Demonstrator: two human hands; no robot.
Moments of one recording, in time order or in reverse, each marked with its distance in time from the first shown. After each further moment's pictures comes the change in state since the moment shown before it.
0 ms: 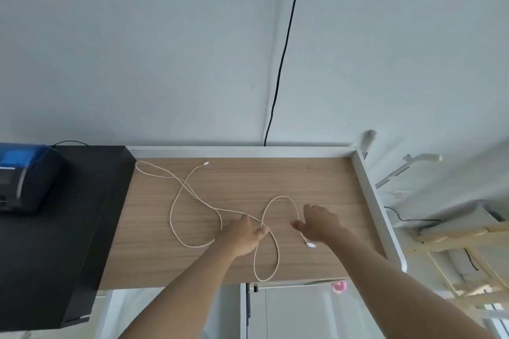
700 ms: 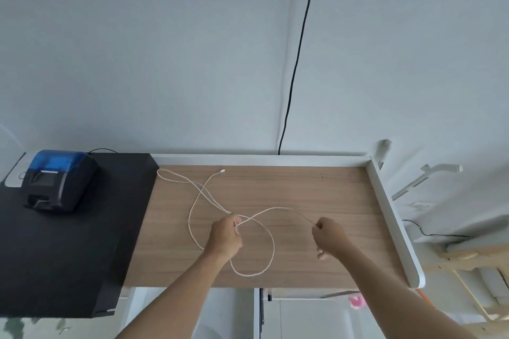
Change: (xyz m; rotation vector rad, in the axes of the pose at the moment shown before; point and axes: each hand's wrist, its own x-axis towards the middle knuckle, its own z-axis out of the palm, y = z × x) left_hand -0.011 -0.054 -0.019 -0.360 0.335 -0.029; right_hand 0.004 0.005 0.026 0.618 0.011 0.122
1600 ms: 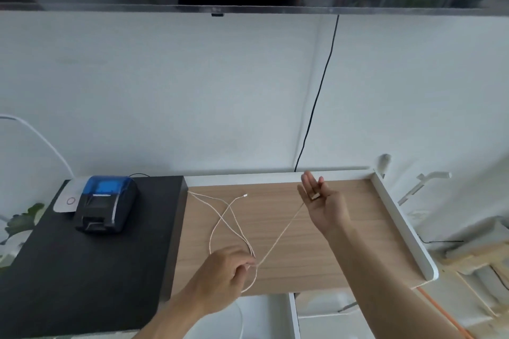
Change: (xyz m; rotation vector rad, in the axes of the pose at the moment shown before) left_hand -0.134 -0.029 -0.171 0.163 -0.153 0.651; right_hand -0.112 -0.169 -0.010 1.936 -0.093 -0.234
